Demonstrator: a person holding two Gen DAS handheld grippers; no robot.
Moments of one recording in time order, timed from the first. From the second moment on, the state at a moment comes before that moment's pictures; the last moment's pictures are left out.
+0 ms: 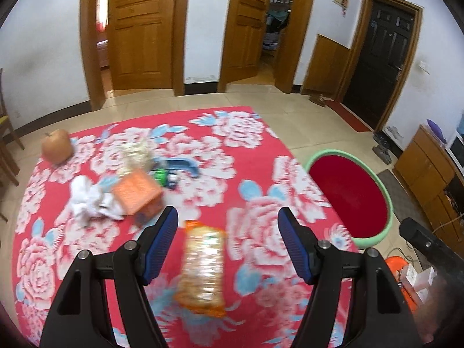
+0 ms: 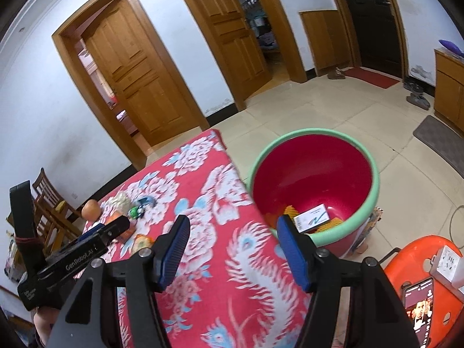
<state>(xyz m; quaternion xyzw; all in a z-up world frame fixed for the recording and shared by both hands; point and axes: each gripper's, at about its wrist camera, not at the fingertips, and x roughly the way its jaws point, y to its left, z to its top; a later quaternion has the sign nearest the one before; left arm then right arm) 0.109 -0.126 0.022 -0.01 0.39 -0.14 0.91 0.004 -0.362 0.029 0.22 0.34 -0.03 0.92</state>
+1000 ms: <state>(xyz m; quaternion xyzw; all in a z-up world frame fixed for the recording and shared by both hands) 0.191 0.026 -0.027 -0.07 0.42 0.00 0.91 0.048 -0.272 -0.006 0.16 0.41 0.02 0.90</state>
